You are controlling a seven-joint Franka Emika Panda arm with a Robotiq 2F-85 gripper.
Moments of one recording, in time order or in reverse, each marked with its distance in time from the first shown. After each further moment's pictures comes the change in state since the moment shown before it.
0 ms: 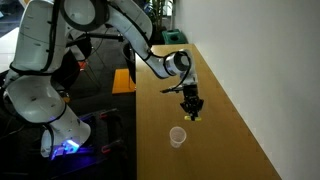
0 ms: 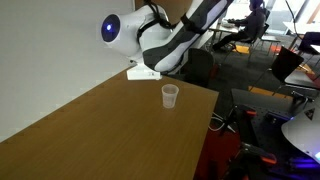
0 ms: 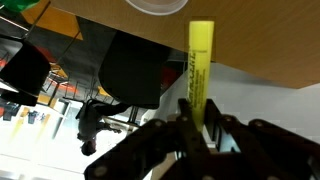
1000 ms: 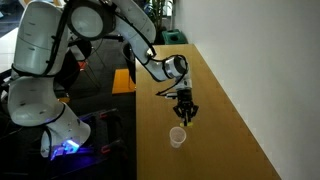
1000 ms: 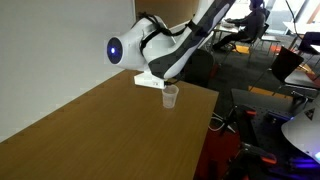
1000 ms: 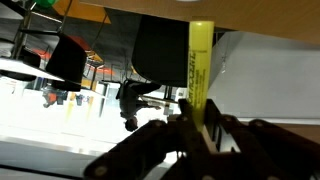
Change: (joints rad) arm -0.249 -0.027 0.323 -0.005 -0.239 -0.274 0.347
